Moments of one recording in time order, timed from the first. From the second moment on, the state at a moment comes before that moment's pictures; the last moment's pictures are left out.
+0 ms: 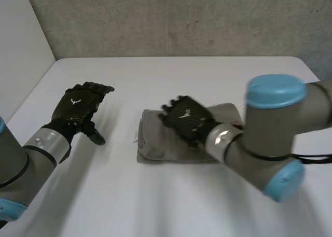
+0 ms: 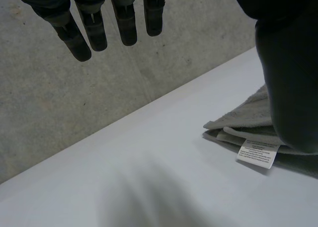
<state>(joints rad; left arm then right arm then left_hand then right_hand) 4.49 -1.79 -1.90 3.59 -1.28 3.31 2.16 -1.04 1.34 0.03 1.25 2.50 0.27 0.26 0.24 0.27 0.22 0.23 0.24 0.24 0.25 0.06</state>
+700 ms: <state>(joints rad) 4.47 -1.80 -1.91 3.59 -1.28 3.31 1.83 -1.12 1.68 -0.15 1.35 2.36 0.27 0.26 0.24 0.27 0.22 1.30 1.30 1.34 1.34 1.16</state>
